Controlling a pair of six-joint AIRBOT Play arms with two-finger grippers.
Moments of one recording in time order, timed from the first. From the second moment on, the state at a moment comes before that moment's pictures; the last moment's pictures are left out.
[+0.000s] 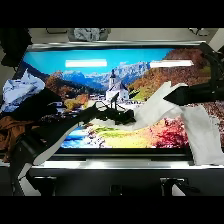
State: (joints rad) left arm -0.68 -1.94 1.51 0.41 -0.79 -1.50; right arm -0.21 -1.07 1.41 -0.87 1.54 1.13
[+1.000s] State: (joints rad) left arm -0.10 -1.17 1.53 1.29 -1.01 -1.63; right arm 0.37 -1.69 1.41 -0.39 1.00 0.98
